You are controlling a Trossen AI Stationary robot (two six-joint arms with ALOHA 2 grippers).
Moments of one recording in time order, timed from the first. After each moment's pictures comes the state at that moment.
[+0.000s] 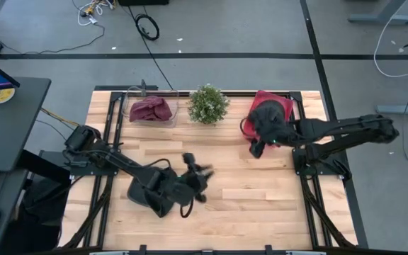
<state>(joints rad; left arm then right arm) -0.46 1.76 1.22 0.03 -0.97 0.13 0.03 1.05 0.87 -0.73 0.42 0.49</state>
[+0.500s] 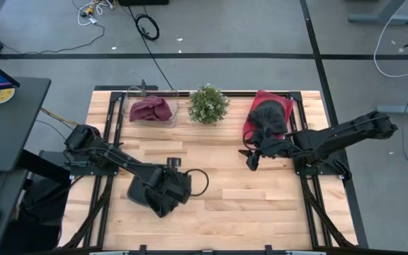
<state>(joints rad) -0.44 1.75 1.29 -0.86 -0.38 -0.30 0.18 1.06 0.69 -0.36 0.43 0.53</state>
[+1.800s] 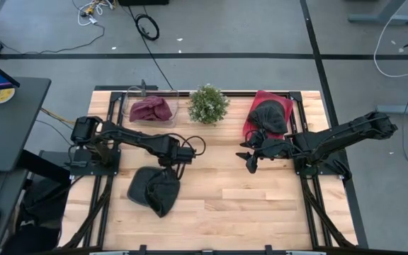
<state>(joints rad) -0.08 1.75 1.17 -0.99 -0.03 -0.22 0.18 1.06 0.61 -0.19 0.37 0.52</state>
